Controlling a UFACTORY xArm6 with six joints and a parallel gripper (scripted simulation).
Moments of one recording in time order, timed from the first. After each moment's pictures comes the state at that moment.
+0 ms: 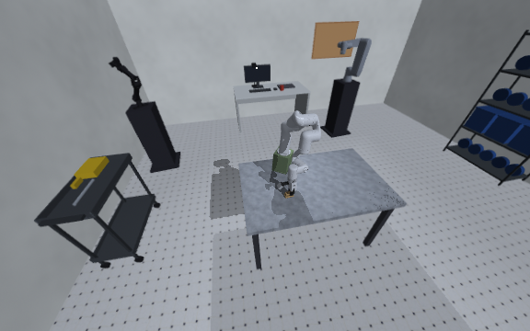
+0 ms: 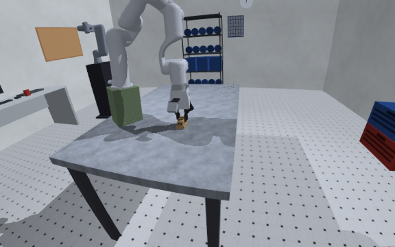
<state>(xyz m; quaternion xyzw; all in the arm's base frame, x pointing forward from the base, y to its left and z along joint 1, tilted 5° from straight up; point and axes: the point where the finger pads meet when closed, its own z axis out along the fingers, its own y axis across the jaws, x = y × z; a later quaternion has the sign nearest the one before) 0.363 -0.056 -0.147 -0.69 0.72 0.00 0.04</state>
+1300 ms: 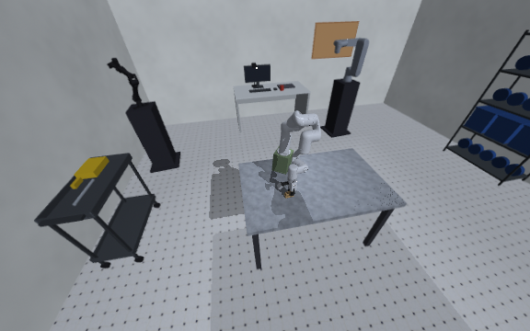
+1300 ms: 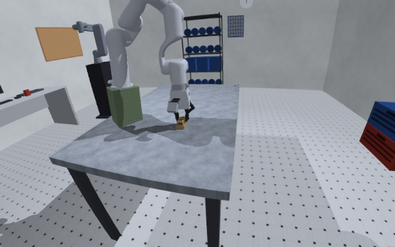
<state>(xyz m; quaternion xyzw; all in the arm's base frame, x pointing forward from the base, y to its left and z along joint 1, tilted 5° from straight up) 0.363 -0.056 -0.147 -0.69 0.72 0.00 0.04</state>
